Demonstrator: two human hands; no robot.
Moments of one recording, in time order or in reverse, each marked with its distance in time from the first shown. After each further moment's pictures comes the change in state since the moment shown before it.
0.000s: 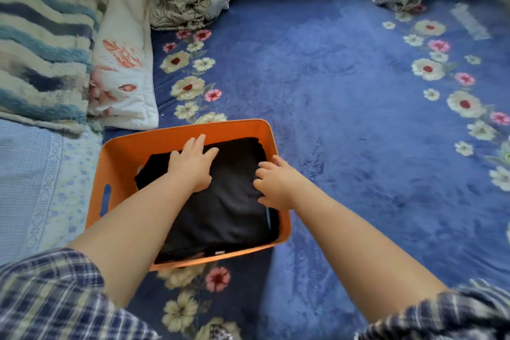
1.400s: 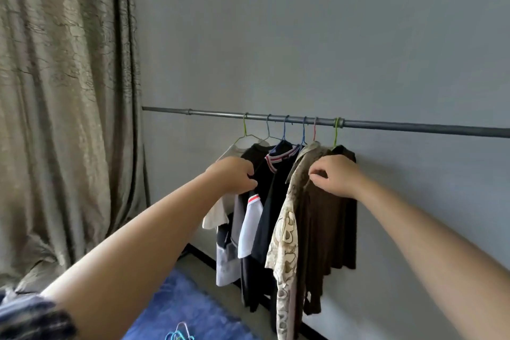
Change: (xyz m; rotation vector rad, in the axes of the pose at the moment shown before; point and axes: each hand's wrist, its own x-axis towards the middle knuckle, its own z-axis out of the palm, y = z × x) left_hand -0.270 0.914 -0.621 -0.067 0.764 0.944; right_hand -0.955 0.608 -0.041 0.137 0.850 1.201
